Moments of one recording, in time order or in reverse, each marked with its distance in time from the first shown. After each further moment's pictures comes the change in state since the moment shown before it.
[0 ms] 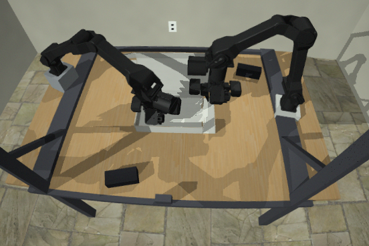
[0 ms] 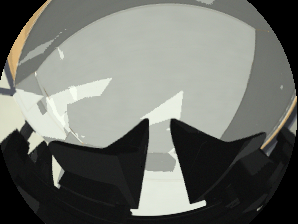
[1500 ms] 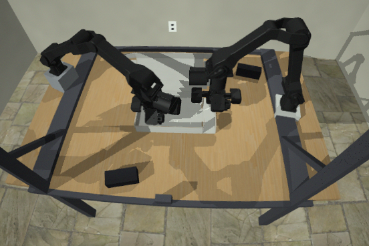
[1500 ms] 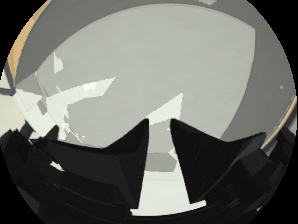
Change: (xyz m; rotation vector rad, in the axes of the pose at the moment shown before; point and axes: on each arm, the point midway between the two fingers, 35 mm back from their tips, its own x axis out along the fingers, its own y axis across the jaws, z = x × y) left arm 0.000 0.000 0.000 0.000 0.000 0.000; right arm 0.046 0.011 0.000 -0.002 0.000 0.031
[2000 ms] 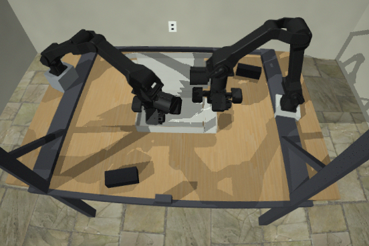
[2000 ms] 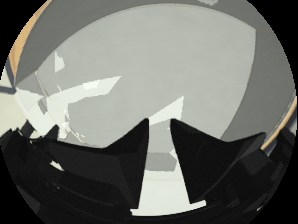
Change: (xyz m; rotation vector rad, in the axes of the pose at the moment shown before) left arm 0.000 0.003 0.000 -0.005 0.002 0.012; right arm -0.003 0.004 0.000 -0.001 -0.001 0.011
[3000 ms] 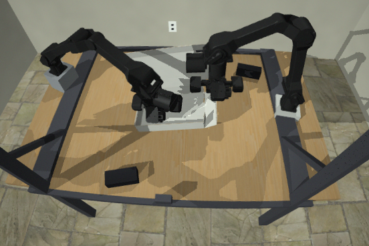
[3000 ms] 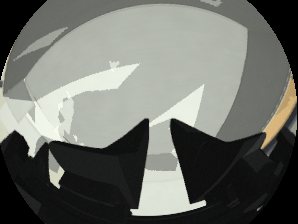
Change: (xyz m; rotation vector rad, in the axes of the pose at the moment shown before) left arm -0.011 0.005 -0.004 -0.008 -0.001 0.018; right arm -0.063 -0.006 0.001 -0.003 0.000 0.036
